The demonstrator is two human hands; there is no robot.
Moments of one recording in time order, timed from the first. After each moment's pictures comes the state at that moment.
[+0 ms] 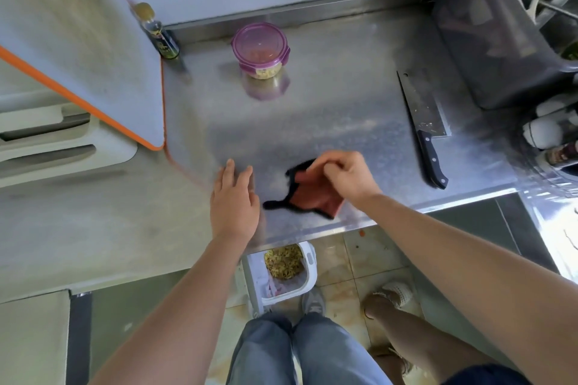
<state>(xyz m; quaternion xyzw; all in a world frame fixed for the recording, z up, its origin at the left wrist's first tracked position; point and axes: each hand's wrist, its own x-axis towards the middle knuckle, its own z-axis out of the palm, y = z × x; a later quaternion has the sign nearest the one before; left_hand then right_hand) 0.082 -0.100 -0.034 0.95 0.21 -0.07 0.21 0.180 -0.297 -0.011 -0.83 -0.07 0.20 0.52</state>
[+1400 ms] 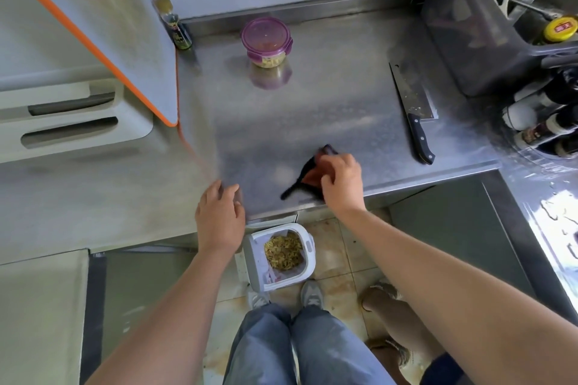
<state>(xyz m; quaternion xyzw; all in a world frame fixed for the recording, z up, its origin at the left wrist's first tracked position) -0.003 -0.095 -0.022 0.94 0.25 -0.07 0.22 0.100 -0.296 -0.027 -0.94 -0.04 0.07 0.34</state>
